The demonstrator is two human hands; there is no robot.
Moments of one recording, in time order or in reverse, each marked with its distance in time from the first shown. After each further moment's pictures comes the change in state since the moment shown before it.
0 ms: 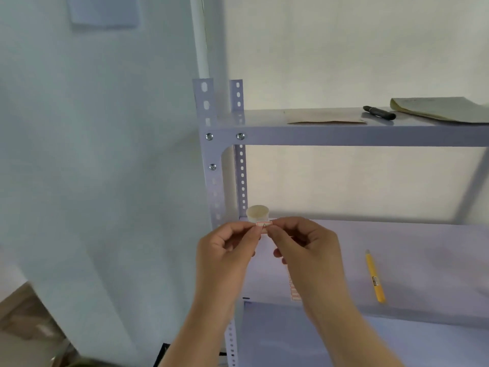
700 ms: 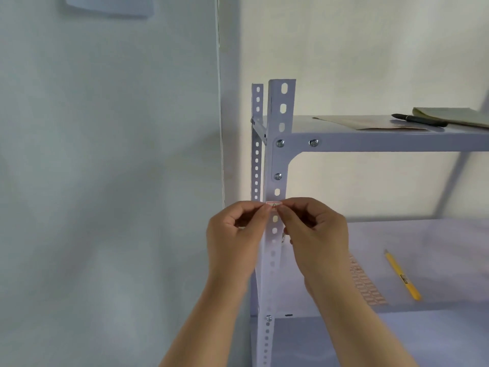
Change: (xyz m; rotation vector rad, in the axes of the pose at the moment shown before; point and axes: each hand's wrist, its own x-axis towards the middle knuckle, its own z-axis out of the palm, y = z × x) left_hand 0.101 -0.007 -0.086 -0.063 -0.112 0.156; right_hand 0.025 -0.008 0.131 -0.133 0.271 -0.140
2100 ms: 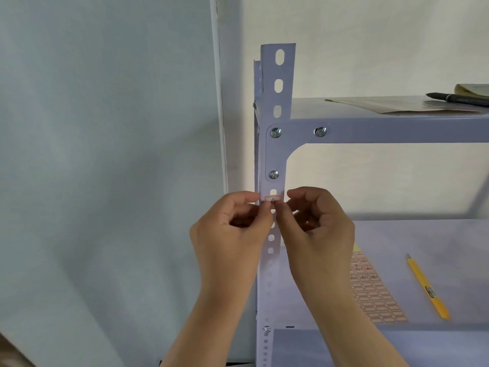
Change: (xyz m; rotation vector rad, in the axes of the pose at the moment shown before) left_hand 0.014 -0.015 0.025 0.170 0.204 0.171; right_hand 0.026 0.024 0.005 0.046 0.027 -0.127
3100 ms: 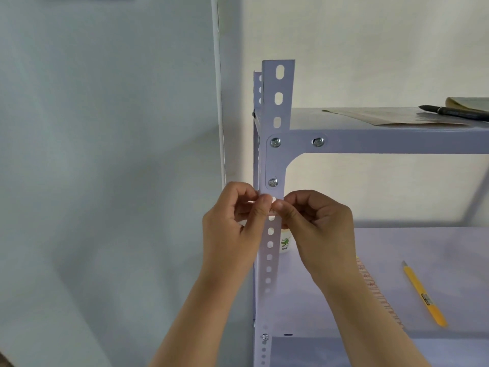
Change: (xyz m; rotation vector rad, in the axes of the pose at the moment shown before) left_hand 0.022 -0.015 0.004 -0.033 -0.192 0.139; right_hand 0.027 0.008 -0.008 0.043 -0.176 -0.050
